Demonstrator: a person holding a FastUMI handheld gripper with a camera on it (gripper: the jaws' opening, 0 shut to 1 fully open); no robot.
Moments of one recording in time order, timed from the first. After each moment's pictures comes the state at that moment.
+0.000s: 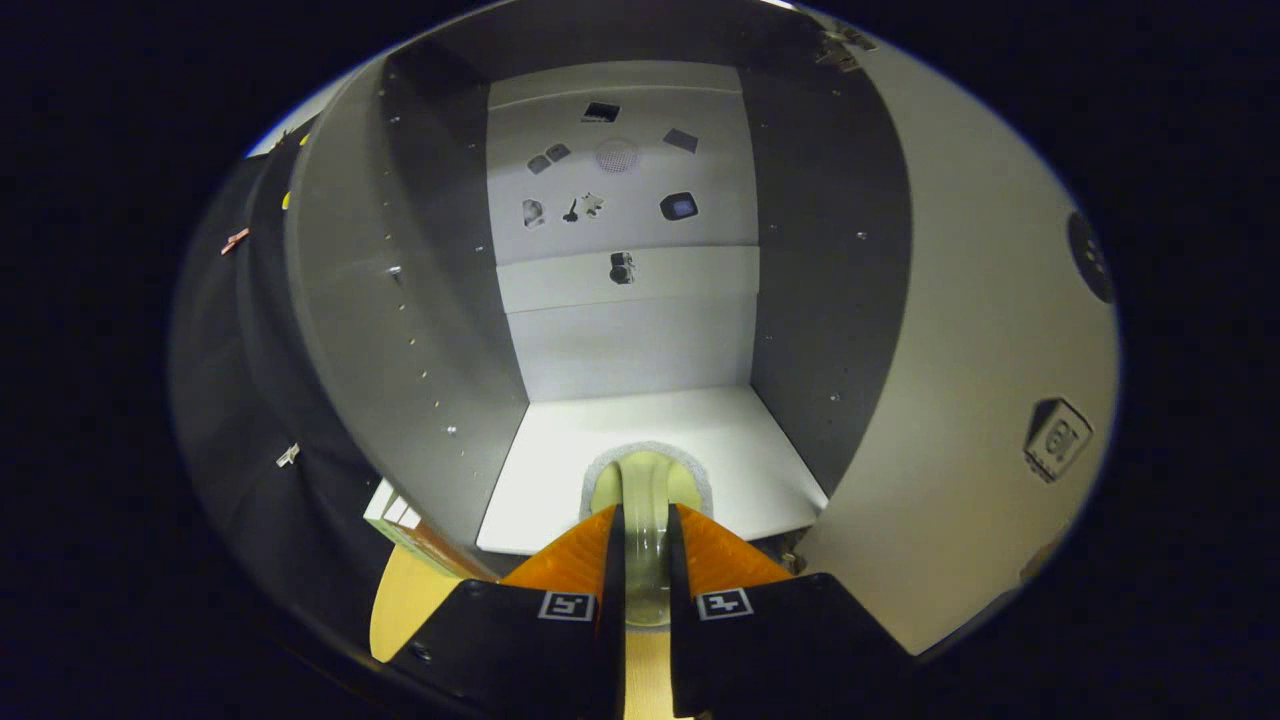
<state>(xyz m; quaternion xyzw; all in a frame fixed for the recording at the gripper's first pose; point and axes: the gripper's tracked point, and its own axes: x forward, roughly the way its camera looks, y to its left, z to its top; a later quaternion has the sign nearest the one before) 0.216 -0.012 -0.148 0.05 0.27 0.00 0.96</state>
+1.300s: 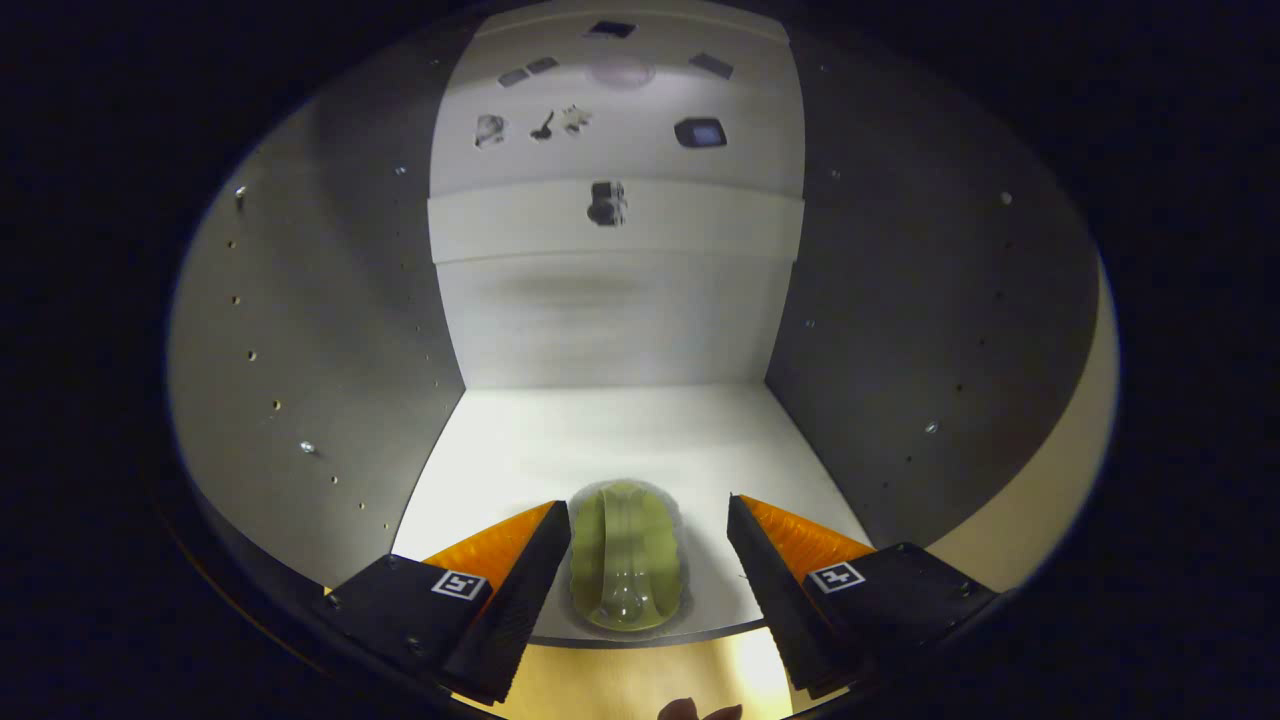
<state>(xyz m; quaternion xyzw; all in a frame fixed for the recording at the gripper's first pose) 0.311 -0.018 -0.211 -0.01 0.28 -0.03 0.96</state>
